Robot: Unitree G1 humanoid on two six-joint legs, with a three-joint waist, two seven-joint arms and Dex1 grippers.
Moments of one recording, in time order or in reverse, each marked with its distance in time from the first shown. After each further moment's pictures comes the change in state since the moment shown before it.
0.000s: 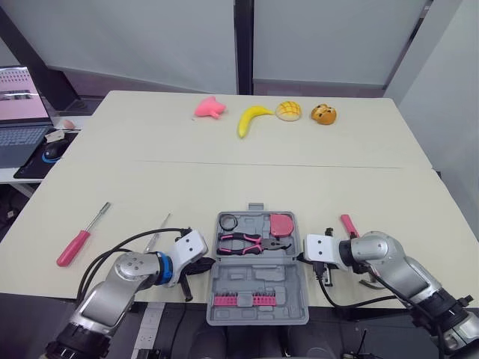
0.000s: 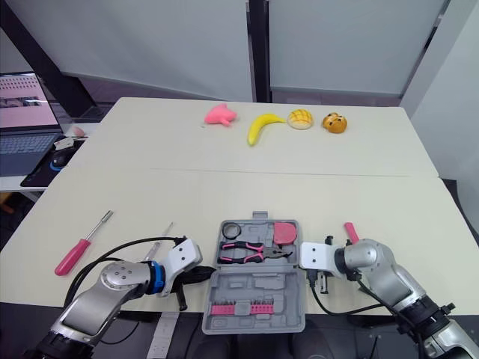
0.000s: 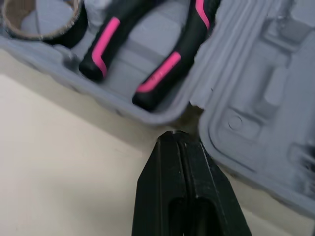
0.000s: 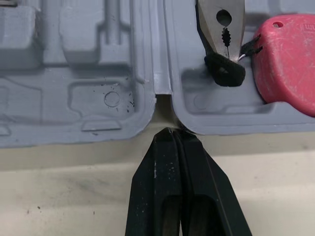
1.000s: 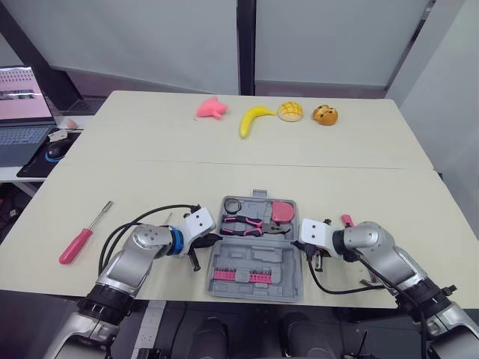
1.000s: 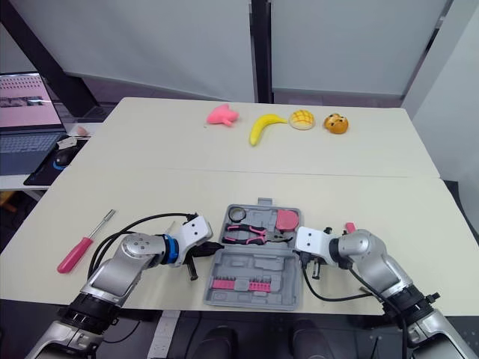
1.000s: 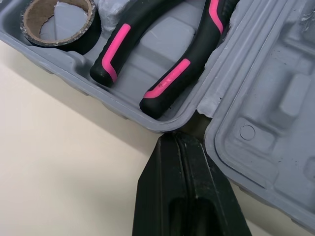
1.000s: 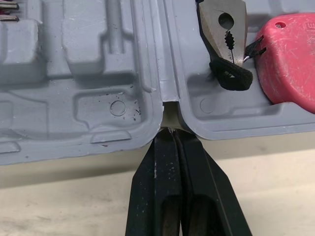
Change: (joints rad) left arm -0.255 -0.092 -0.029 0.290 0.103 -0.094 -0.044; right arm -0.109 0.097 -0.022 0.118 -0.011 0.093 -0.040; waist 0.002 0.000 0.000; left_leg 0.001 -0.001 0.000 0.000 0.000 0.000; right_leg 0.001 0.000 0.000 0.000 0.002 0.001
